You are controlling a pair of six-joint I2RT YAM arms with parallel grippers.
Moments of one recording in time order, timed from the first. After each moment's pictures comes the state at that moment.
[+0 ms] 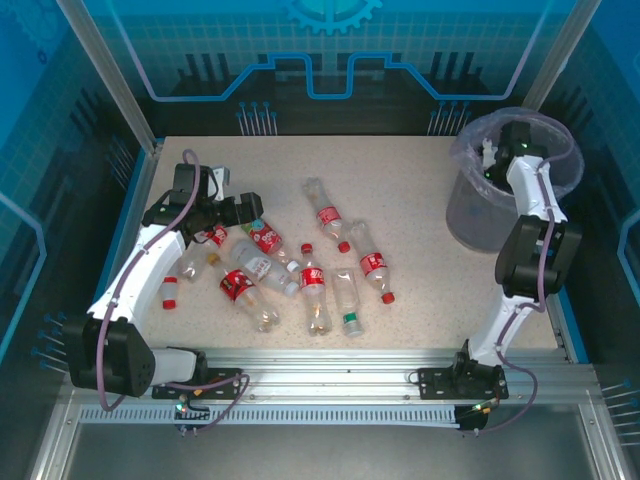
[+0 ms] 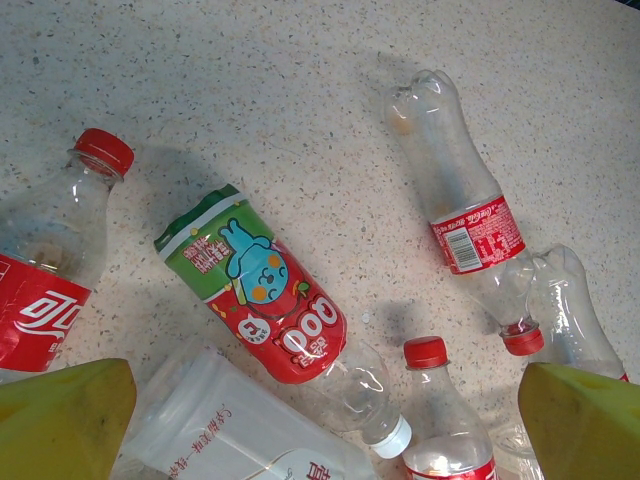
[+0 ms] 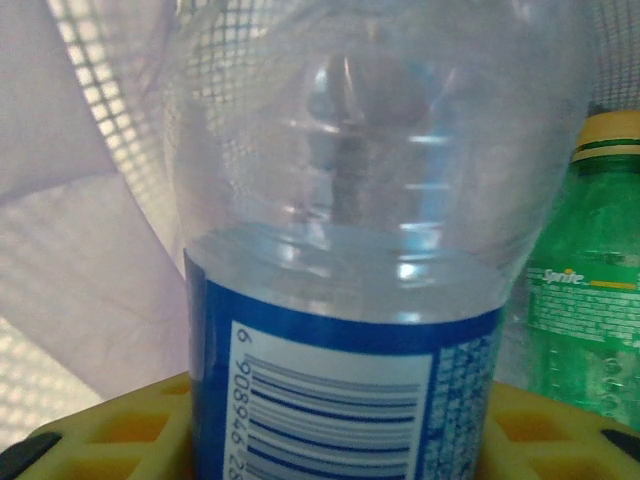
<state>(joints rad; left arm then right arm) -0.08 1.30 1.11 -0.63 0.24 -0.34 -0.23 1.93 1.73 -0.98 -0.17 -0.07</state>
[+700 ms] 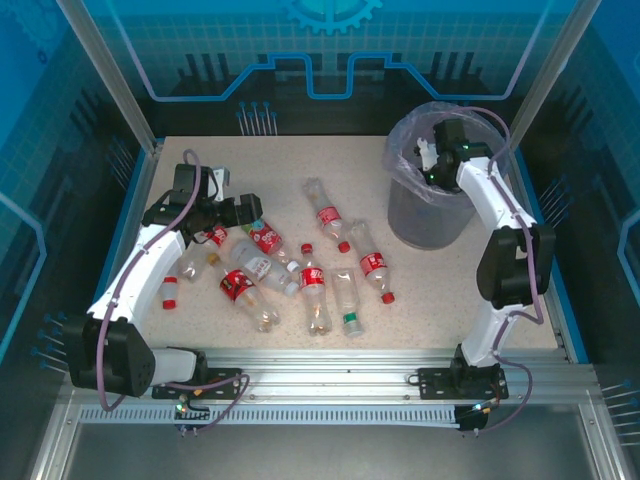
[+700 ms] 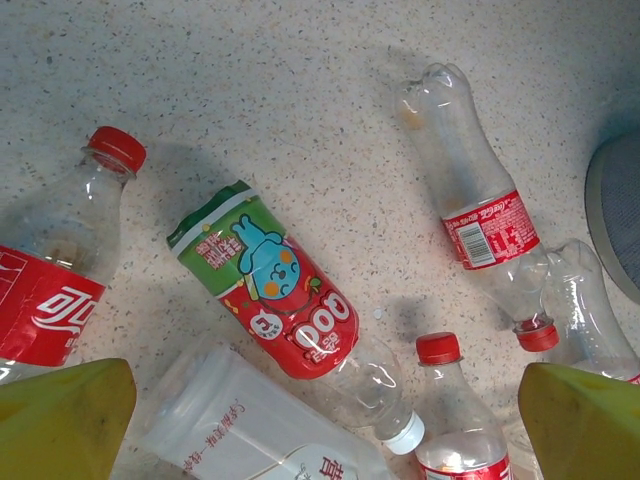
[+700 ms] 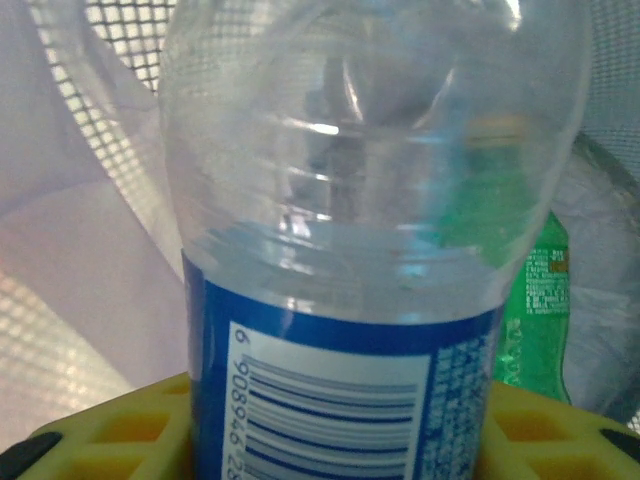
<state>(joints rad) -0.08 1.30 1.12 -0.66 0.22 -0.32 0.09 1.85 1.68 -0.96 -0.14 -0.03</state>
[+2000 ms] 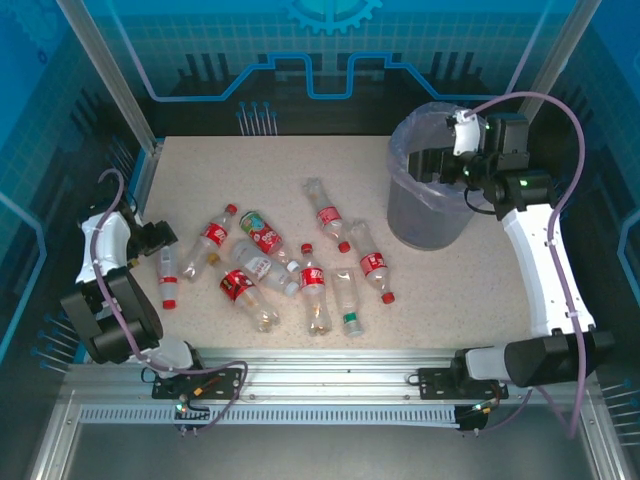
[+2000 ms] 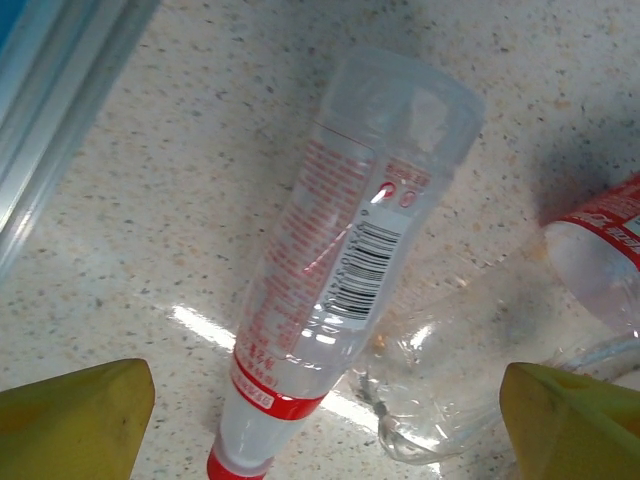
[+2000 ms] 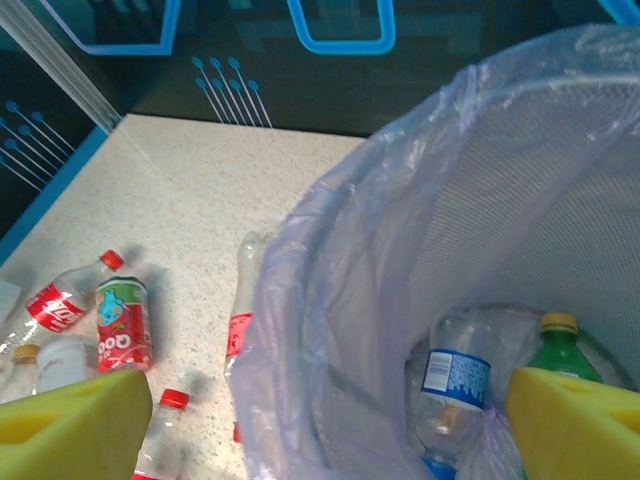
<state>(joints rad) 0.52 1.51 1.16 -0.96 0.06 -0.18 0.07 1.32 1.55 -0.78 -0.37 0.05</state>
